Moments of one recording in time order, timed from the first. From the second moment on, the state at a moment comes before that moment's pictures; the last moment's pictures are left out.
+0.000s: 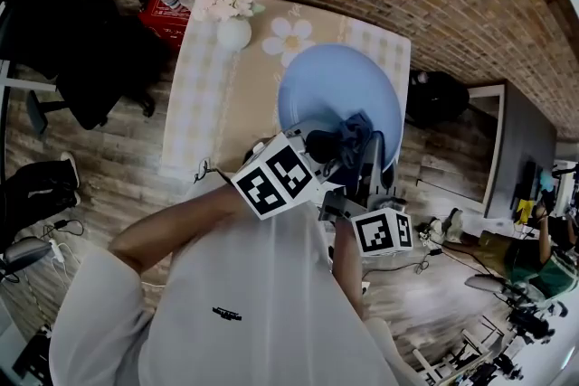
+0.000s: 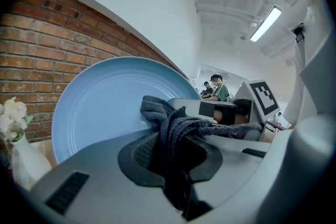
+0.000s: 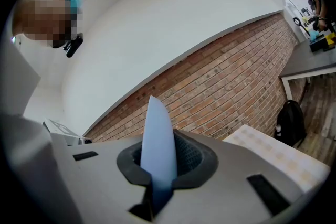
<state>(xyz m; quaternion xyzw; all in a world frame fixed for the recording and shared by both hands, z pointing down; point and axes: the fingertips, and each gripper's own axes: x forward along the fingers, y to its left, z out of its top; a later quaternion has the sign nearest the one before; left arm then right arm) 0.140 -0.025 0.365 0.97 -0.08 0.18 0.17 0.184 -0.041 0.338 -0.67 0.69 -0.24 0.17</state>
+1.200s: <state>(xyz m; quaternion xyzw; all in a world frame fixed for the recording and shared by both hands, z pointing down) 0.116 -0.091 0.342 0.96 -0.16 0.12 0.17 0.166 -0.032 0.343 -0.64 0.70 -0.26 0.16</state>
